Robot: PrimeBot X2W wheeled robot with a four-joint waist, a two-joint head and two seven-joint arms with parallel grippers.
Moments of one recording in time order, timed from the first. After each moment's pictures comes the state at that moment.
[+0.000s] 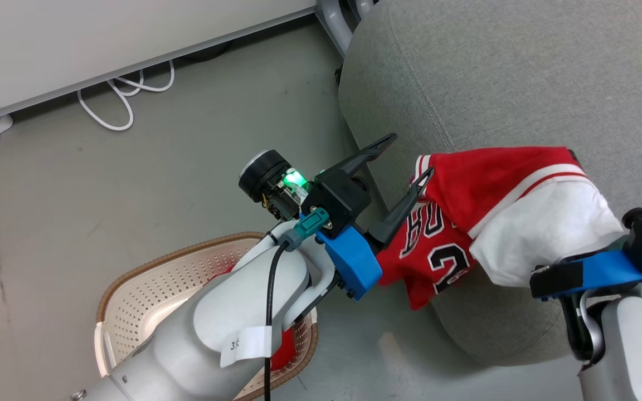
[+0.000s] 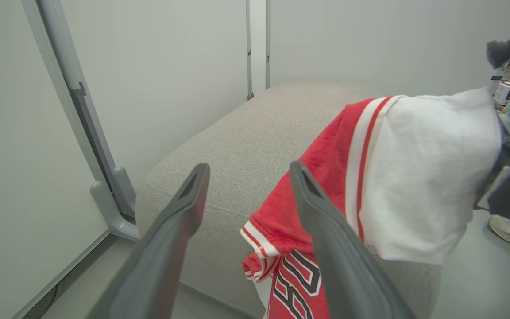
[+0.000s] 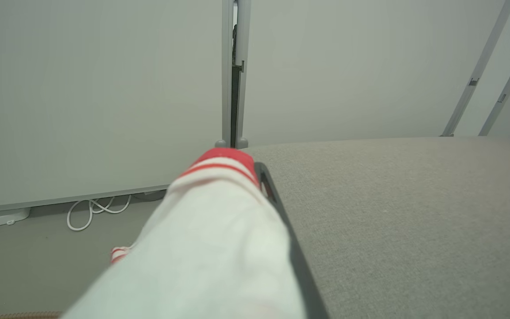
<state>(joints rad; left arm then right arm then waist) -0.80 0.13 -0.97 0.45 -0.51 -0.08 -0.19 -0.34 -0.10 -0.08 0.24 0.09 0.13 -0.26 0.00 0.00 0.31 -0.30</state>
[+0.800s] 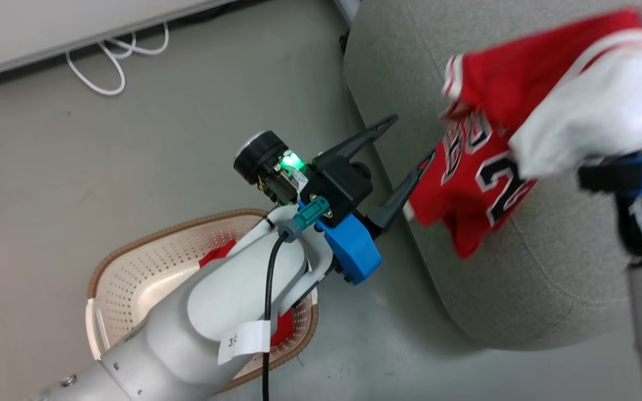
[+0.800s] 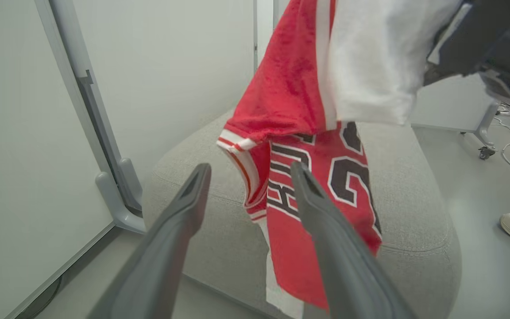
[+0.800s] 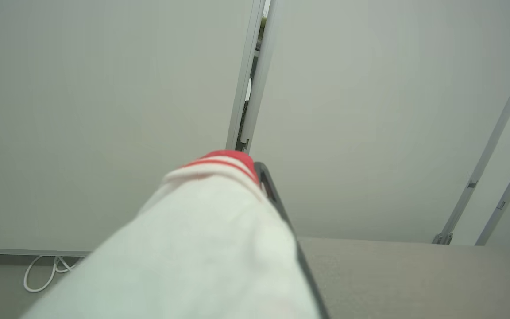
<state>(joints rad) -0.84 0.15 -0.98 0.43 -0.49 -0.06 -0.19 -0.58 -0.18 -0.07 0.18 0.06 0.13 -0.26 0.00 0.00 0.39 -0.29</state>
